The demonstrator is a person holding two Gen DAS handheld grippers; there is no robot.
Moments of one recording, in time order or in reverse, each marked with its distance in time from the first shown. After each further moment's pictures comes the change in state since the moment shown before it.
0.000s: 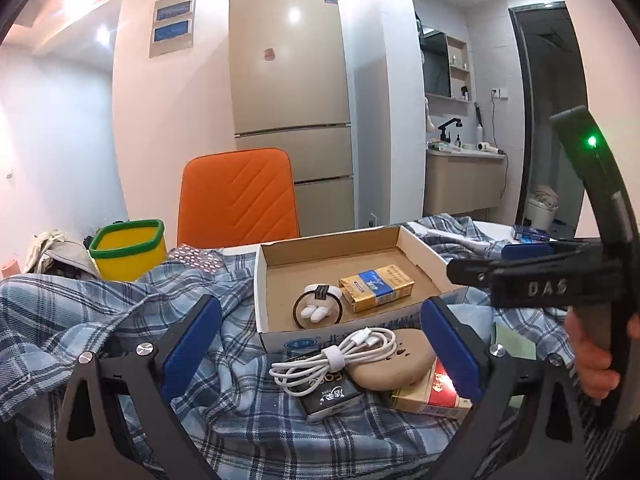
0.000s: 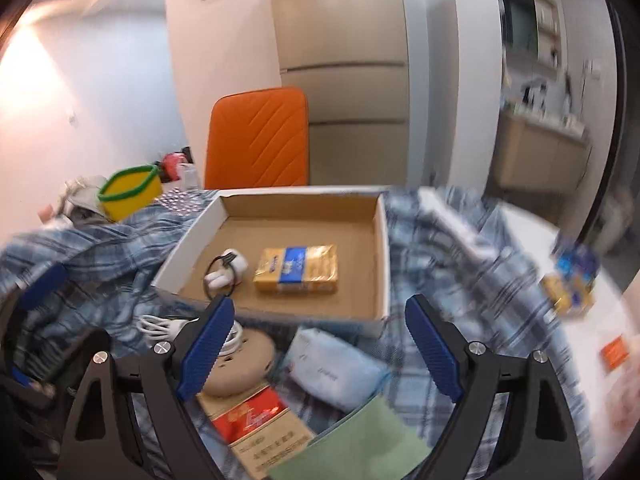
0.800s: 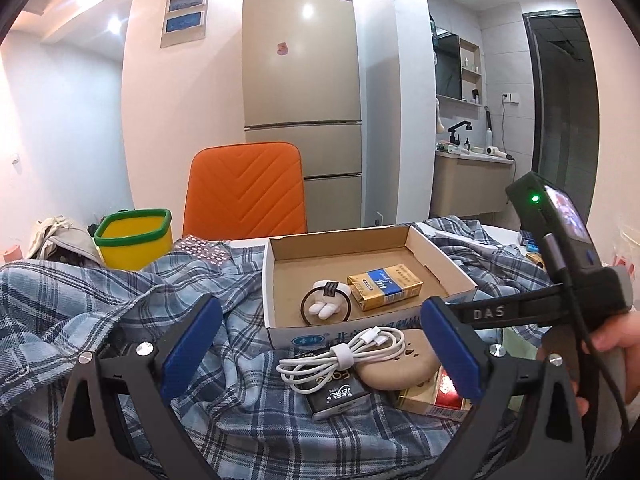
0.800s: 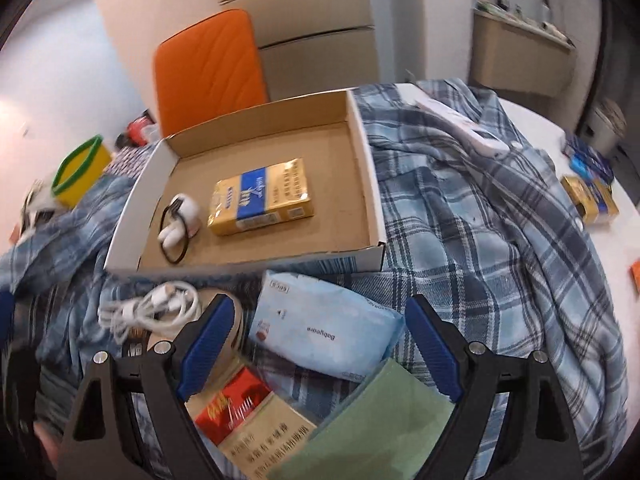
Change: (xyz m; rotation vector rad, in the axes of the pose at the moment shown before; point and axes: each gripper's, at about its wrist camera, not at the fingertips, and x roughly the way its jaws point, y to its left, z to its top) left arm 0.002 0.009 0.000 -0.045 0.008 0.028; right arm 0.063 -0.017 -0.018 0.190 0.286 -0.079
